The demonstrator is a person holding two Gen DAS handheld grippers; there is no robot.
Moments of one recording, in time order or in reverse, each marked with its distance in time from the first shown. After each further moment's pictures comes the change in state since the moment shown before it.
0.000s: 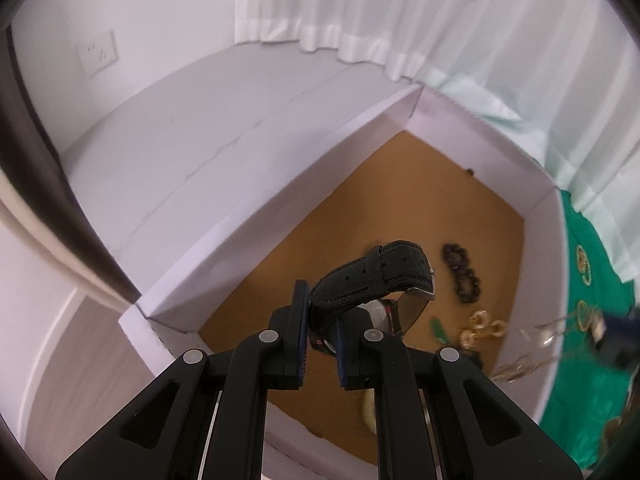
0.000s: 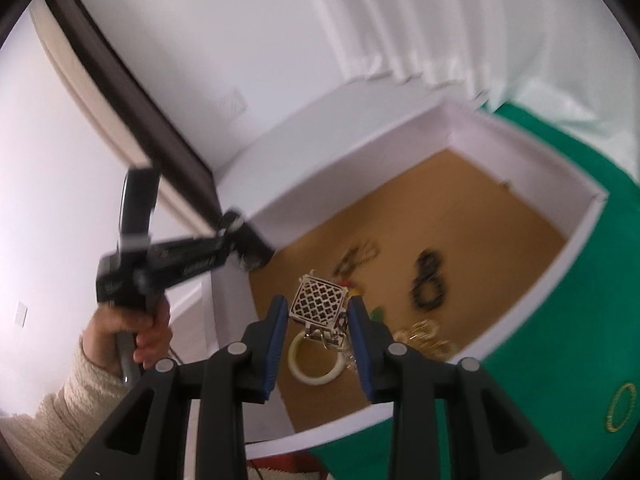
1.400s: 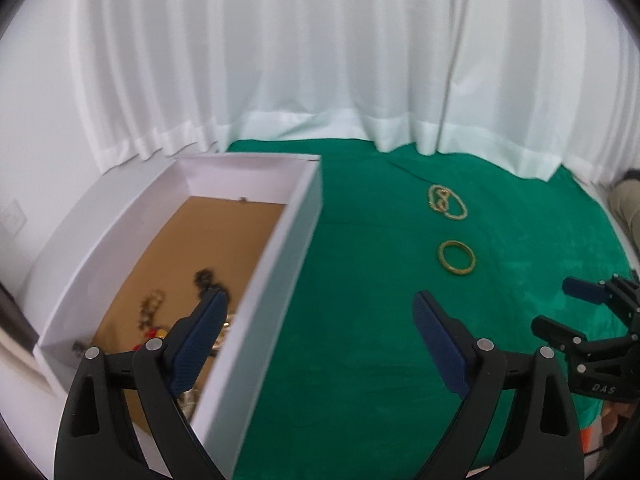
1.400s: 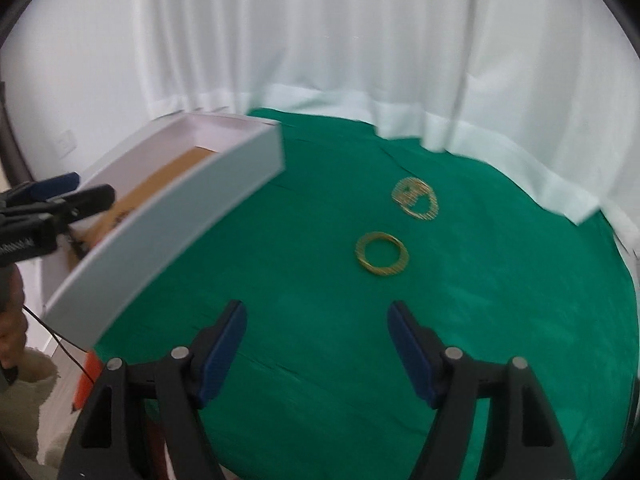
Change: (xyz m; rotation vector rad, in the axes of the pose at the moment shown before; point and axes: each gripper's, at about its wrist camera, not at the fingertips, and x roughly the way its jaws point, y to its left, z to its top) left arm -0.101 -0.296 -0.119 0.468 -0.237 -0.159; right arm -0.197 -0.142 -0.230 0.239 -0.214 -0.661
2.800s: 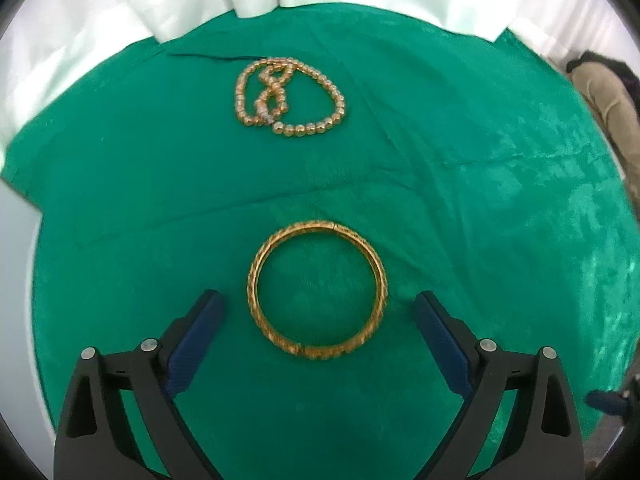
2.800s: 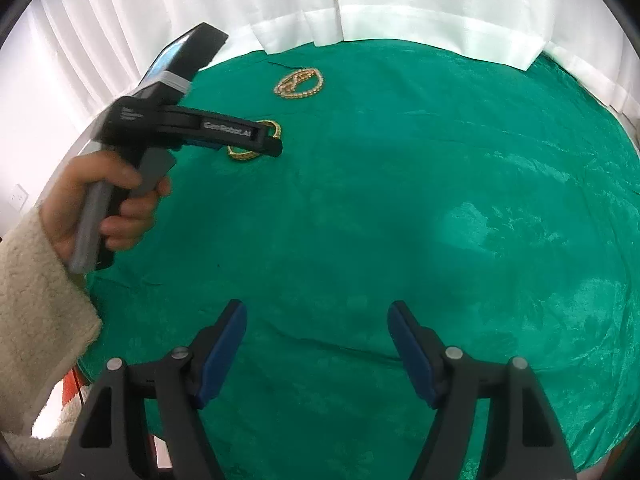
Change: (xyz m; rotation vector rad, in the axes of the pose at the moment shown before) left arm 0.271 -0.203 0.032 0.311 0.404 -0.309; right arm 0.038 -0.111 -0.103 0.304 0.158 -0.011
